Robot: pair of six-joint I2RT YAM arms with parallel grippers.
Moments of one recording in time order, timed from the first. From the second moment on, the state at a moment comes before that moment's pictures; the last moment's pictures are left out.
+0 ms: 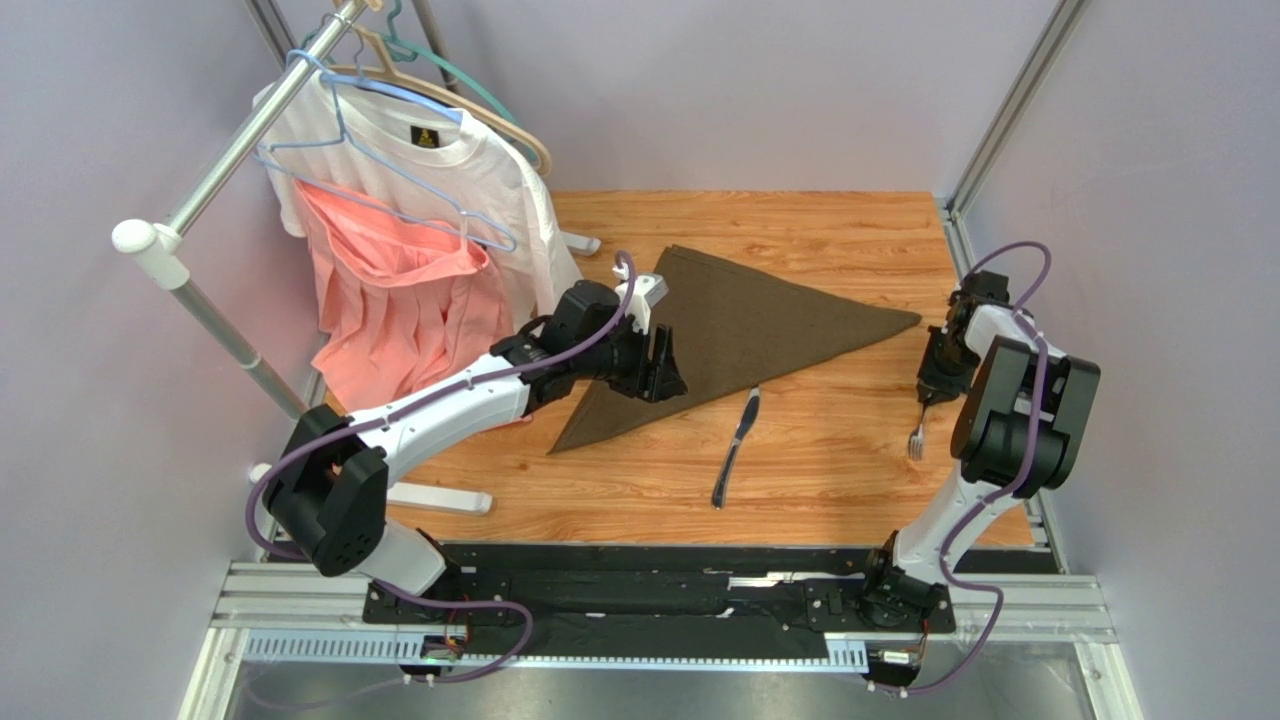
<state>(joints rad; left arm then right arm) -0.72 1.48 1.04 -0.15 0.32 -0.41 -0.38 1.82 1.17 -0.62 0.03 0.03</state>
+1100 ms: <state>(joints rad) -0.61 1.25 1.23 -0.57 0.41 -0.23 0.28 1.91 1.67 -0.86 0.11 1.02</state>
